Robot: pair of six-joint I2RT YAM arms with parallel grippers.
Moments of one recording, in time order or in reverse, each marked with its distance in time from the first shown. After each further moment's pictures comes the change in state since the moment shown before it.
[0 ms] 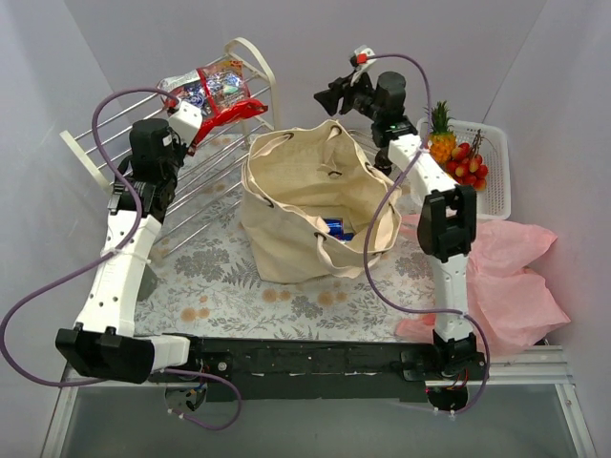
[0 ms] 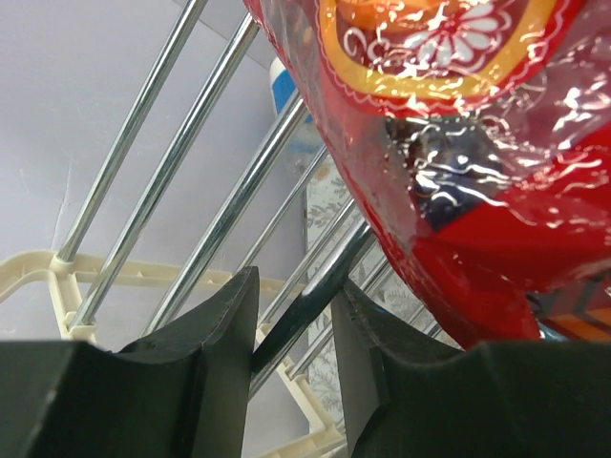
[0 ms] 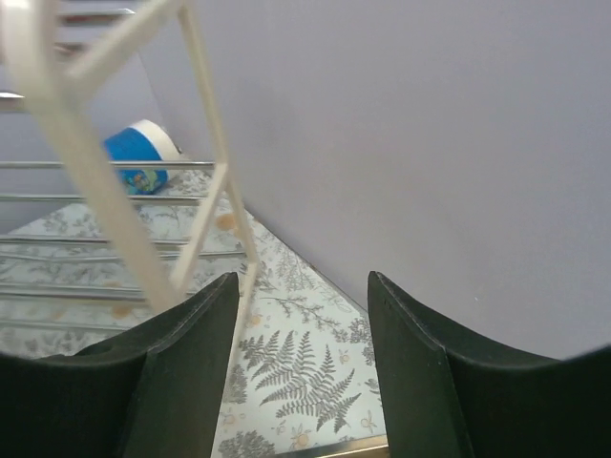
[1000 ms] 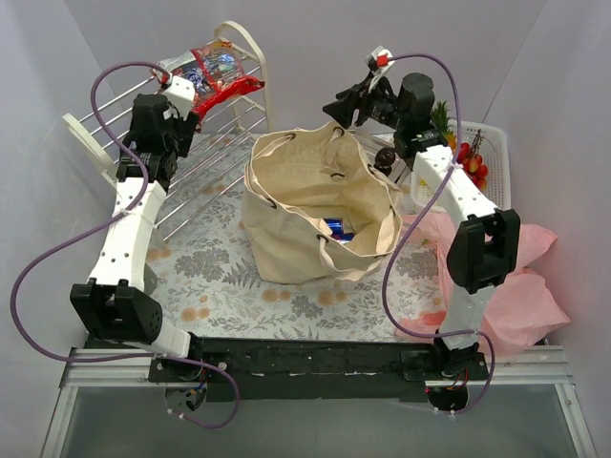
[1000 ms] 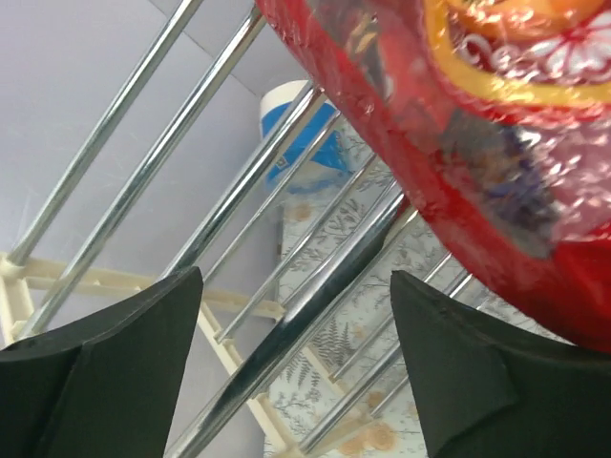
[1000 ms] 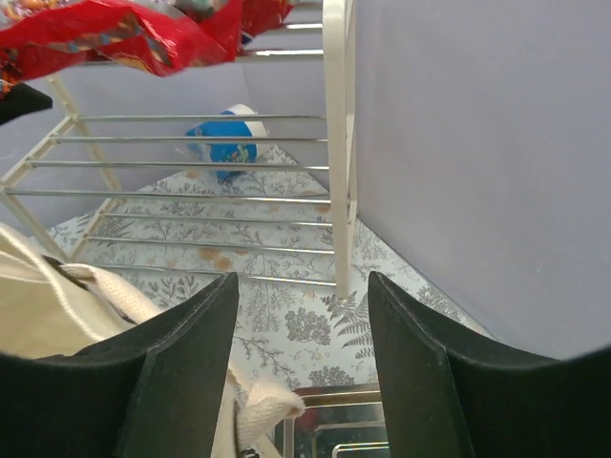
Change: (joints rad) left arm 0.057 0.228 0.146 0.142 0.019 -0.090; right arm -0.028 -0.425 -0.394 -0.082 -0.148 0.036
